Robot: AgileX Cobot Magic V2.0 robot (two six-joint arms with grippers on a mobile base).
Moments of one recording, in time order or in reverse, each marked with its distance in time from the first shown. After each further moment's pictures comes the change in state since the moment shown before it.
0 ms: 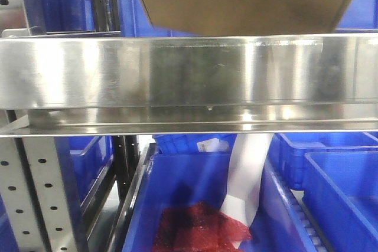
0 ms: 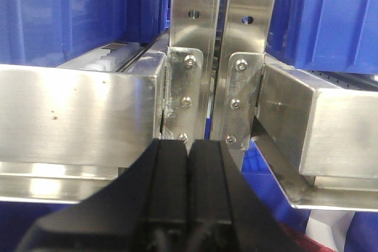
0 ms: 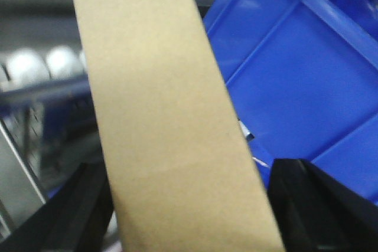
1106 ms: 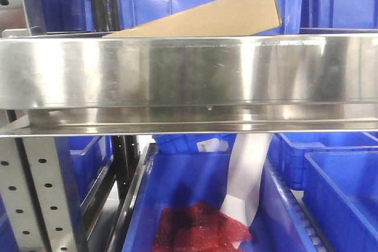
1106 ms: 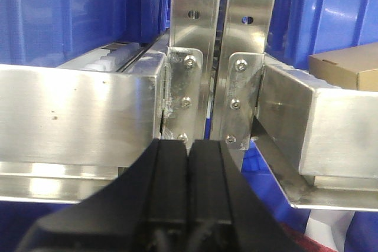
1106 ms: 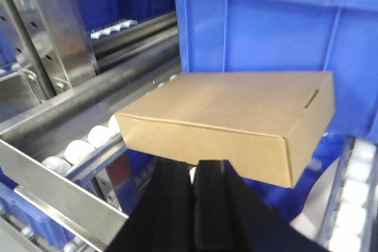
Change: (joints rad) left arm 0.000 0.000 0.000 0.000 0.000 0.000; right arm 0.000 -0.299 0.172 -0.161 -0.022 0.671
